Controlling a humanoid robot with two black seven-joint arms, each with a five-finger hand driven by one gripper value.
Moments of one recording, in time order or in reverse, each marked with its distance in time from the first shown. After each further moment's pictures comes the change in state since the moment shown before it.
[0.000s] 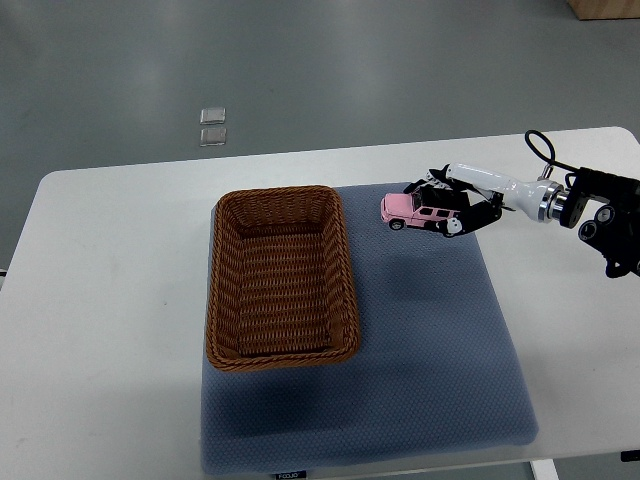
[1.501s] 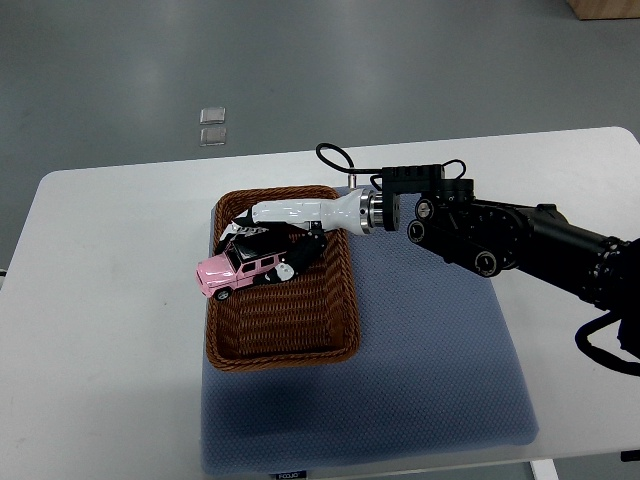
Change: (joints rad) left arm 0.000 0.000 0.000 0.000 0.000 0.000 0.000; right arm 0.211 0.429 -0.117 -0.011 -0.109 0.115 0.000
